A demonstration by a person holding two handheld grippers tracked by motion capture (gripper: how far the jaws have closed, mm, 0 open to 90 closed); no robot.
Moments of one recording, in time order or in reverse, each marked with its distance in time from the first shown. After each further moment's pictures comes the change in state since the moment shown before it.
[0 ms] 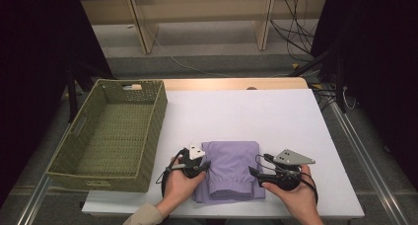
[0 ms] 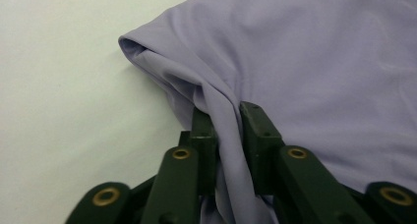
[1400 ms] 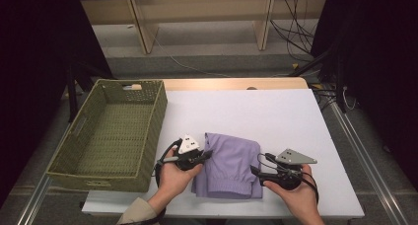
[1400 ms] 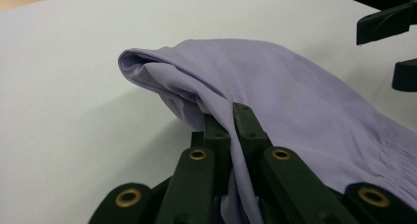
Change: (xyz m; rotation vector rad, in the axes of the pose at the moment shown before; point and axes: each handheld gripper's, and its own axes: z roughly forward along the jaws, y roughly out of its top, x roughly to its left) left arm 0.009 0.029 -0.036 -0.192 -0.132 0.044; right arm -0.005 -0.002 0.000 -0.013 -0.010 0.015
